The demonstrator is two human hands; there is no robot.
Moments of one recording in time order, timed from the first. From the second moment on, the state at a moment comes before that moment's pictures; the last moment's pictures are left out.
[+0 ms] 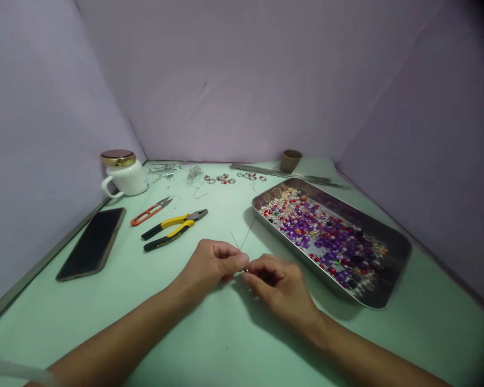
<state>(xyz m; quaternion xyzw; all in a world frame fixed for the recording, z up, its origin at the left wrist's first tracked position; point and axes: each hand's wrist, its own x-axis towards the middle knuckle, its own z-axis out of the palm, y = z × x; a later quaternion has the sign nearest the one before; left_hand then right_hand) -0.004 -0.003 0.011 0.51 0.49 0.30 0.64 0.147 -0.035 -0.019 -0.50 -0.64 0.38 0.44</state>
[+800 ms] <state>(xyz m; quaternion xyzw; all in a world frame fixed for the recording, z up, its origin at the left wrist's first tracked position) -0.008 0.004 0.009 0.48 0.42 0.37 0.68 0.148 -0.033 -0.015 -0.47 -0.51 0.53 0.49</state>
